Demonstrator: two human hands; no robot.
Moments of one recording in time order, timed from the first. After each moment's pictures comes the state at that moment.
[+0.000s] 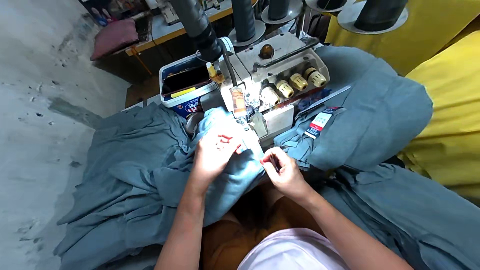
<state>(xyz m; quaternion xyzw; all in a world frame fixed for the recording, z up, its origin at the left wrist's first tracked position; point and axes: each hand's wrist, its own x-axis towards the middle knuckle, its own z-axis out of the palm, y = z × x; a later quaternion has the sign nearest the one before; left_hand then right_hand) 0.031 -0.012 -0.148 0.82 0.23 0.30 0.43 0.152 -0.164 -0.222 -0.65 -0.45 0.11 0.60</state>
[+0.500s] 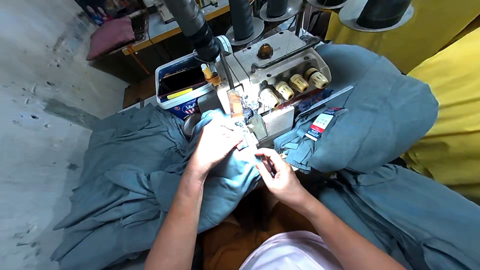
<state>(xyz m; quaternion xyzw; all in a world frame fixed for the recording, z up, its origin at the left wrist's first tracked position) 0.058 0.012 -0.136 0.84 0.25 0.19 0.44 0.143 -0.156 -0.217 -0.66 -0.44 0.13 0.60</state>
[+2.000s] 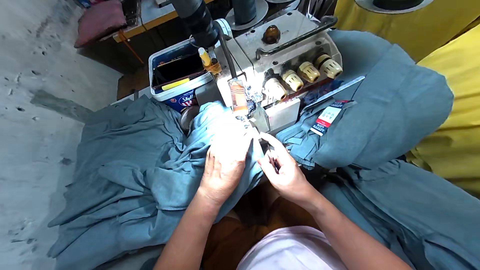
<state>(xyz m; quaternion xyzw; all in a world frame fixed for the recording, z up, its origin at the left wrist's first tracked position) 0.047 -0.023 -0.176 0.95 0.10 0.30 0.00 0.146 -0.157 -0.209 -0.67 -0.41 0.19 0.59</state>
